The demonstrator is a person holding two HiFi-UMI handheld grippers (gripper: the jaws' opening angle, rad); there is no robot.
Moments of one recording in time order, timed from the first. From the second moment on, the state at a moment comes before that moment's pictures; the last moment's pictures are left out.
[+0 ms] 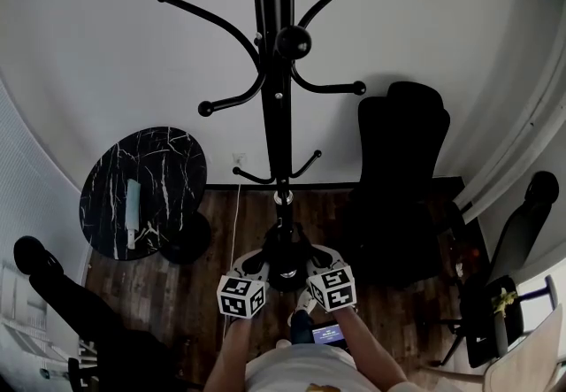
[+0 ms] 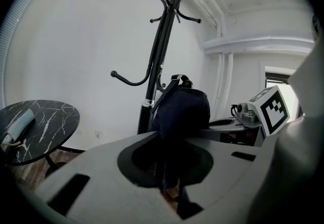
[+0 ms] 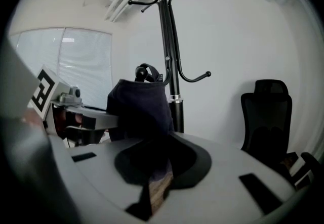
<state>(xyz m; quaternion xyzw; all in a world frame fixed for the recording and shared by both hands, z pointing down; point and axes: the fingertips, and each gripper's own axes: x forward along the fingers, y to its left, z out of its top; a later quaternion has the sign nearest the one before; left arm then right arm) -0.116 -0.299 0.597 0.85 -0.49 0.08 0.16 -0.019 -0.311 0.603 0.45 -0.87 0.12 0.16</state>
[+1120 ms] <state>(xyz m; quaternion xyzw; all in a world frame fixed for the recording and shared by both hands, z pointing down) -0.122 -0.220 0.549 0.85 -0.51 0.02 0.13 -0.023 -0.233 0.553 0.44 -0.88 0.11 0.12</state>
